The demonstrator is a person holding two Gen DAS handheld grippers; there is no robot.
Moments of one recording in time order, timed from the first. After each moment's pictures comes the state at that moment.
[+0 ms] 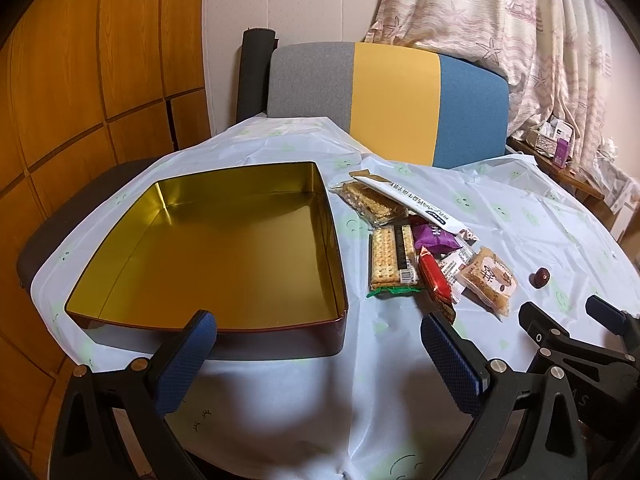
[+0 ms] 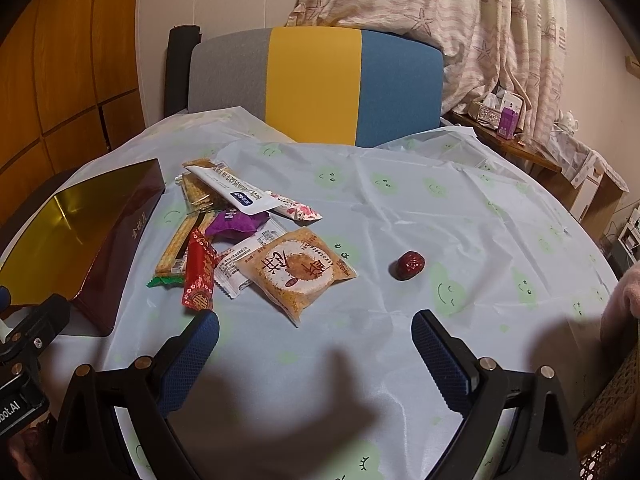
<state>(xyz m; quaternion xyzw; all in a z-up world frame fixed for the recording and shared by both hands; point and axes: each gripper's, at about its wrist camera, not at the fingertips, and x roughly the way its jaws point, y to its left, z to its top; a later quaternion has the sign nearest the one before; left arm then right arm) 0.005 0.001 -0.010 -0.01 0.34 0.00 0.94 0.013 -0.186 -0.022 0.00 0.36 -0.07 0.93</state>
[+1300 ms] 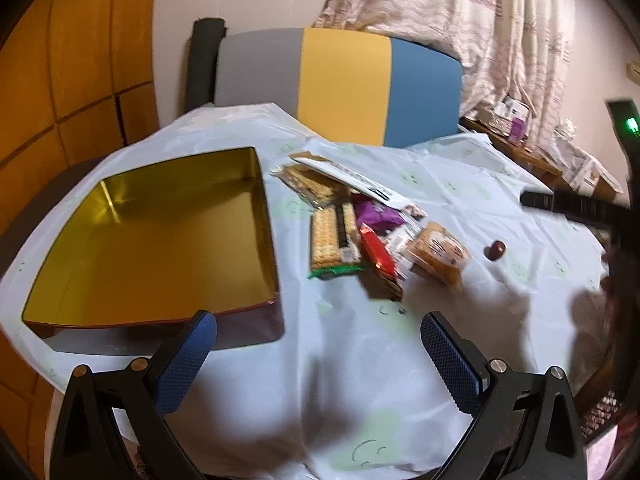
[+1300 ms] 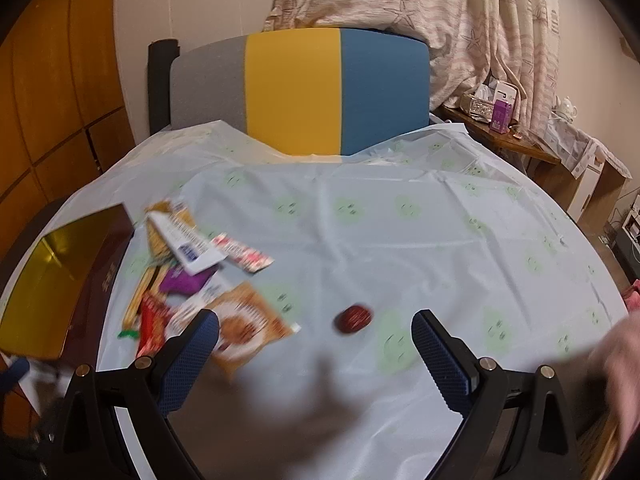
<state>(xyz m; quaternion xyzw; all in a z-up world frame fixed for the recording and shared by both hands) 0.007 -0.019 -0.018 -0.01 0.36 -0.10 0.93 0.055 -0.264 0.017 0.03 0.37 -0.06 0.93</state>
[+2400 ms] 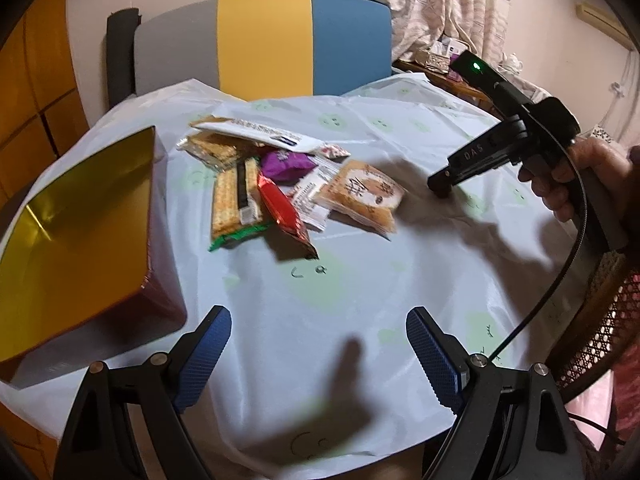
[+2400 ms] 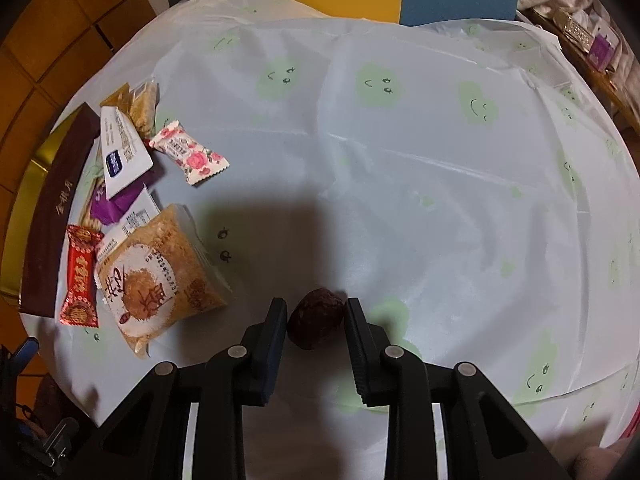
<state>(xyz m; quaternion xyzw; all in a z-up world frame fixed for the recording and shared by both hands) 0.012 -0.074 -0.043 0.06 0.42 -0.20 0.88 0.151 -0.307 -0.071 0.01 0.60 0.06 0.80</state>
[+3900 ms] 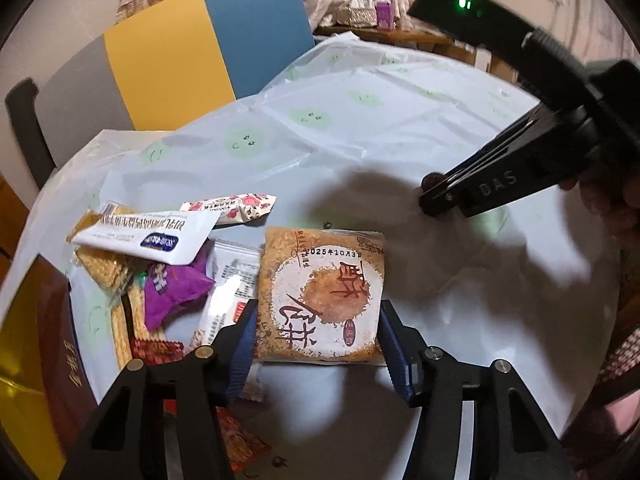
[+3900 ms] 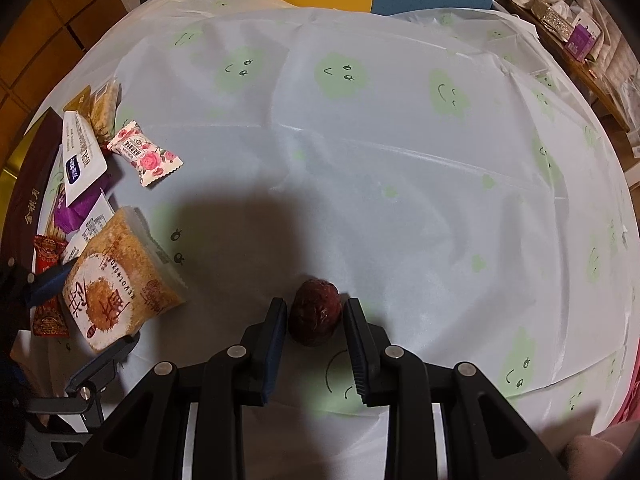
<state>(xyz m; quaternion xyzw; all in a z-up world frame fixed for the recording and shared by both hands) 0.106 -0.172 -0.061 0.19 0.41 -0.29 0.84 0.168 -0.327 -0.079 0.01 0.61 0.00 0.79</state>
